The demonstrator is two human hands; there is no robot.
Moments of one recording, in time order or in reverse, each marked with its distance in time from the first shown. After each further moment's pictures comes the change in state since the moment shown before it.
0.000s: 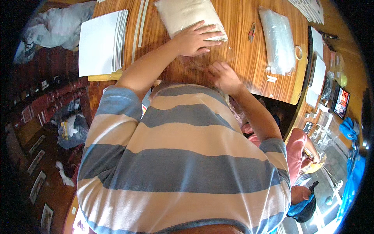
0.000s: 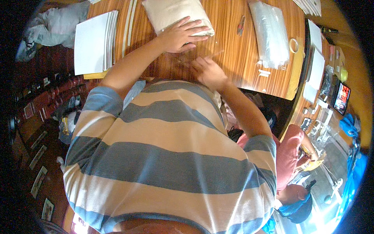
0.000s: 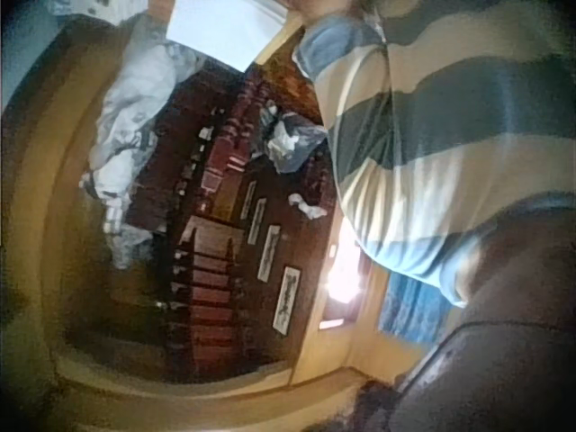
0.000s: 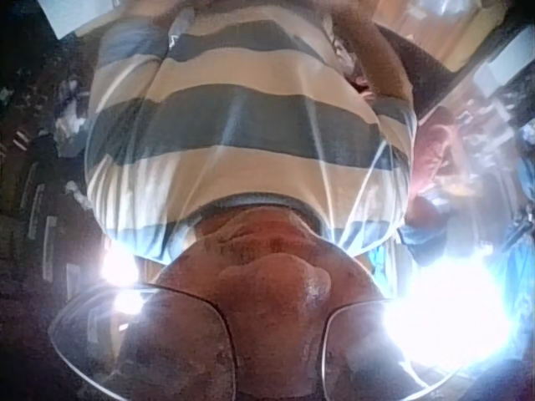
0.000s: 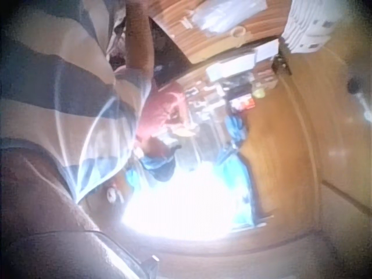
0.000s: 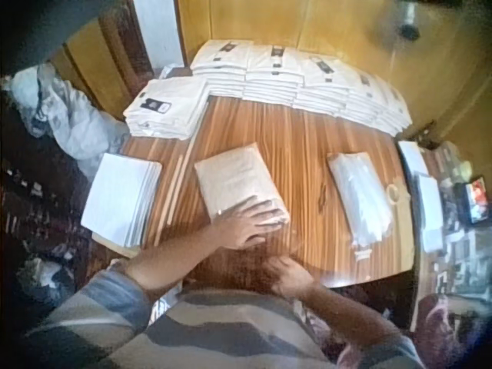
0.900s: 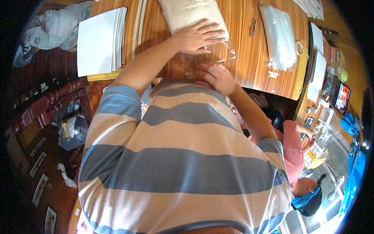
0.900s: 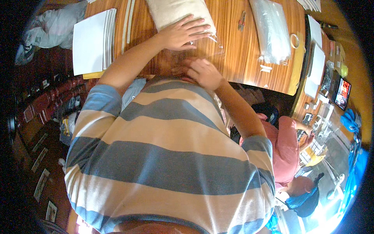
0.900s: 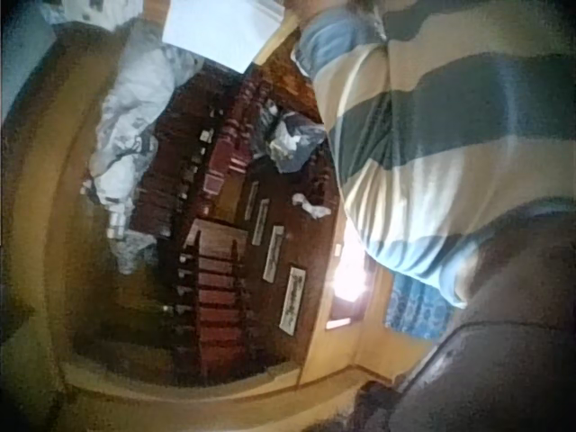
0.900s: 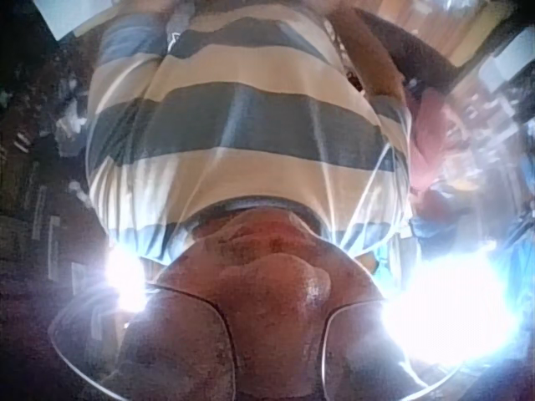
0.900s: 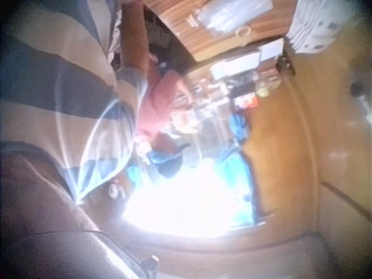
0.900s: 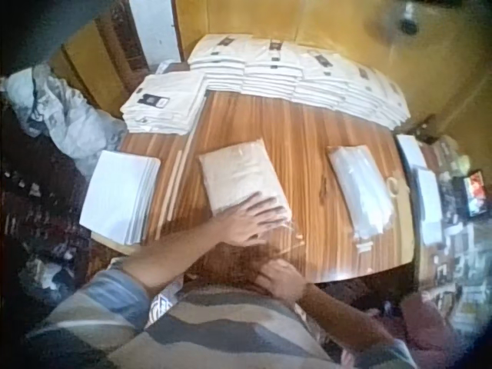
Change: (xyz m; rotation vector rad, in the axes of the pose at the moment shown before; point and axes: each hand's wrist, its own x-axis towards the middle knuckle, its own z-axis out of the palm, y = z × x) left_hand -0.001 -0.001 0.000 0.037 0.006 0.140; right_hand 0.003 -0.022 0.008 0.302 0.177 0.031
